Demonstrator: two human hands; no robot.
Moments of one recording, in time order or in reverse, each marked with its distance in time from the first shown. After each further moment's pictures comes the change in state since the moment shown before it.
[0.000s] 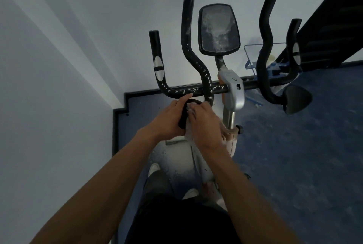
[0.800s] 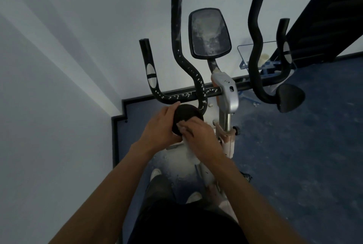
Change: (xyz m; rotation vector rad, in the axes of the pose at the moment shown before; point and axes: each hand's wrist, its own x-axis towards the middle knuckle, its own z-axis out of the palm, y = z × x) left_hand -0.009 -0.008 0.011 0.153 0.162 -0.023; right_hand -0.018 0.015 -0.007 0.133 -0.162 -0.034
